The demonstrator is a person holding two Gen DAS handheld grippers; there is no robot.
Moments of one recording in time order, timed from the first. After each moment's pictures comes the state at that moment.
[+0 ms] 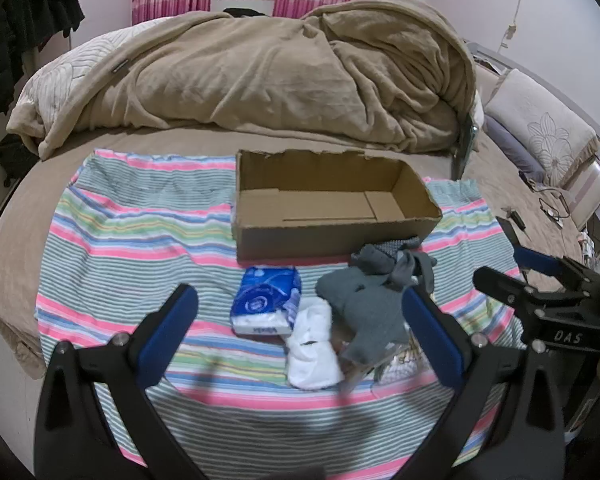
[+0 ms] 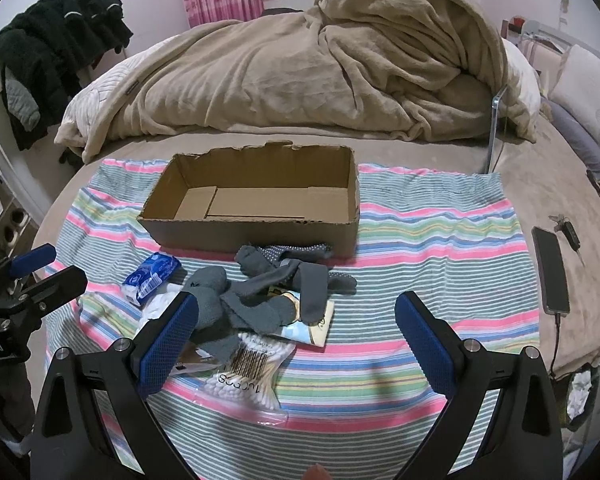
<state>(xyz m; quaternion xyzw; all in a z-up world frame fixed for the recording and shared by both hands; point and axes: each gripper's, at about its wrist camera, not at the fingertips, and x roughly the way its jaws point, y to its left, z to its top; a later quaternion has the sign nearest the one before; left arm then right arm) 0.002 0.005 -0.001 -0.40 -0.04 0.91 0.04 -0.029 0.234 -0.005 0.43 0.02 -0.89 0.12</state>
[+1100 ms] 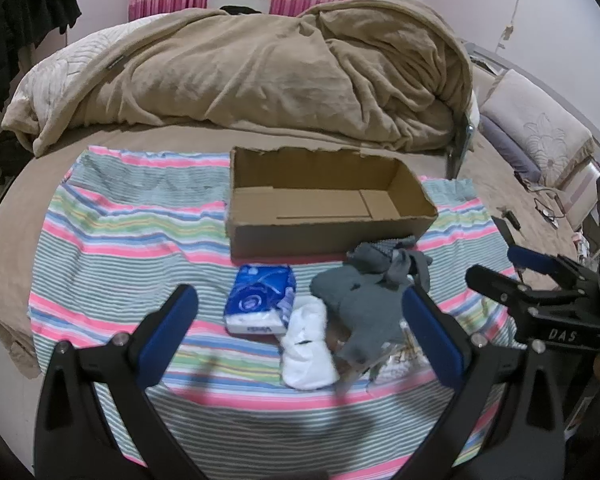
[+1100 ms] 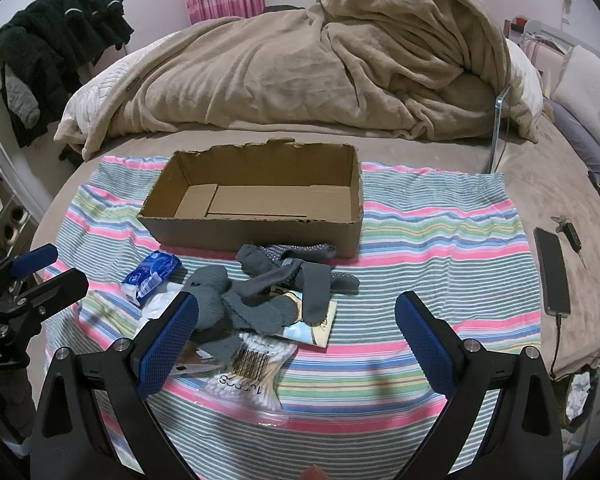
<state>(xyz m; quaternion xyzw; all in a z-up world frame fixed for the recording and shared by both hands) 0.000 0.007 -0.006 -0.40 -0.07 0.91 0.06 -0.032 0.233 -0.007 0.44 0.00 -0.89 0.12</state>
